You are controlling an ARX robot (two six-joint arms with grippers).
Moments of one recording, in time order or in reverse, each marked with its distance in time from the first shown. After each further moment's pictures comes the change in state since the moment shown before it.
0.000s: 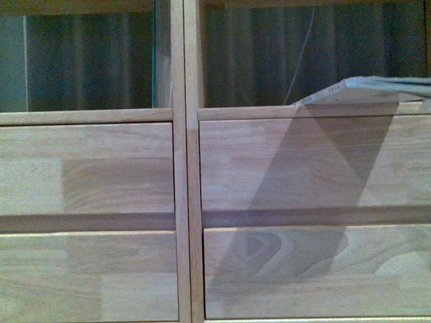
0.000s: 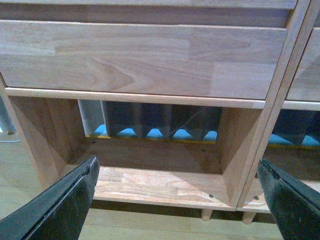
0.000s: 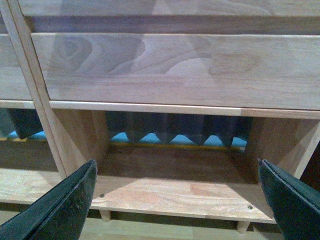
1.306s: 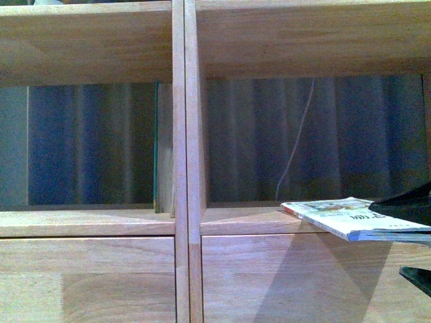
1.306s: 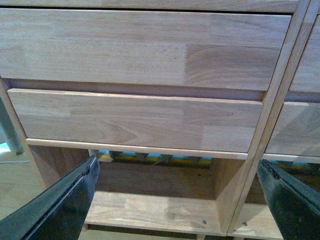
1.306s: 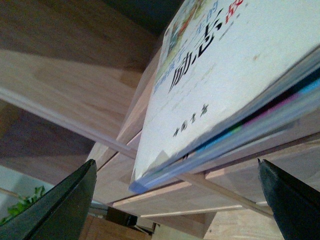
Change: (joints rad) left arm 0.000 0.000 0.000 0.000 0.000 0.000; right arm -0.056 1.439 0.682 0.825 -0.459 1.012
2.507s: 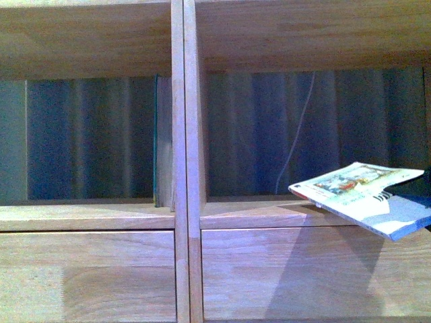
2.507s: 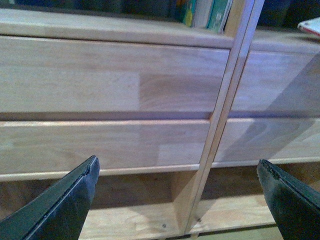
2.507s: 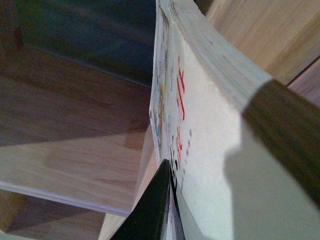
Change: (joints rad) left arm 0.347 0.462 0.267 0.189 0.613 -0.070; right arm -0.049 0.087 0.228 -0.097 0.065 0.202
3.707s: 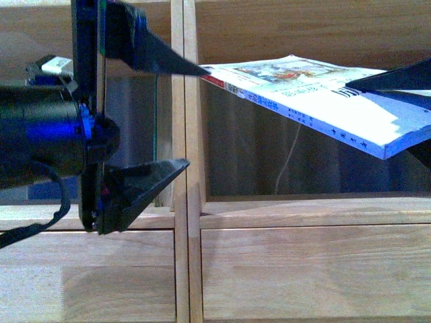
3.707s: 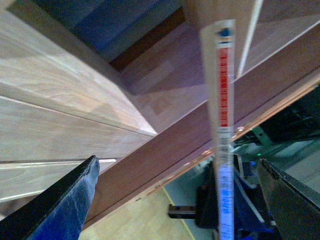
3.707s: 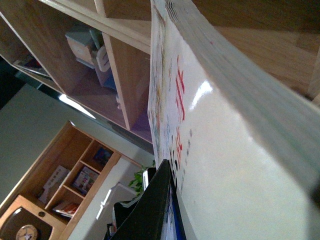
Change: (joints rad) left arm -0.665 0.912 0.612 0.623 0.000 -1.002; right arm 0.217 -0.342 -0.238 0.256 -0.121 0.179
